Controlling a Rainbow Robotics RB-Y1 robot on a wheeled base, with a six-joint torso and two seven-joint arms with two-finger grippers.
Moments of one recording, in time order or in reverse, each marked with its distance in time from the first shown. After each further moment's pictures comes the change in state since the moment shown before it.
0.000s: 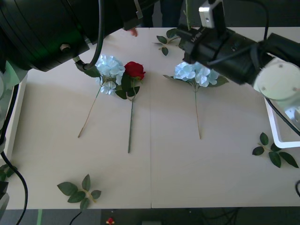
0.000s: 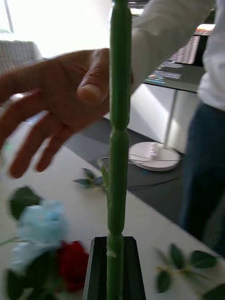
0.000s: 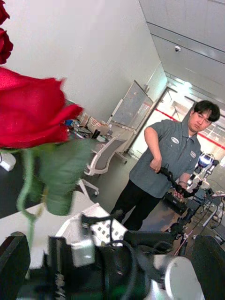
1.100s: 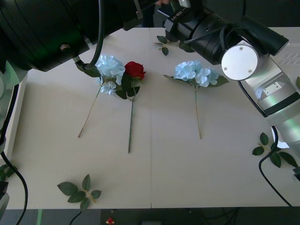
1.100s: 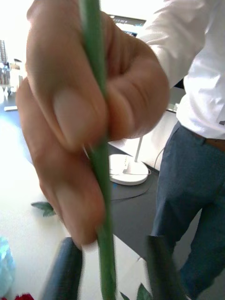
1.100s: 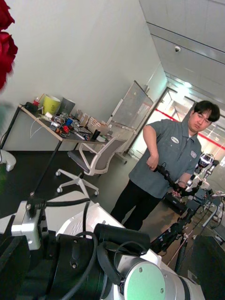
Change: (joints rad) right arm -0.165 0.186 0.003 0.223 0.184 -0.083 0.003; left arm 0.000 0.000 0.000 0.000 0.000 0.000 0.000
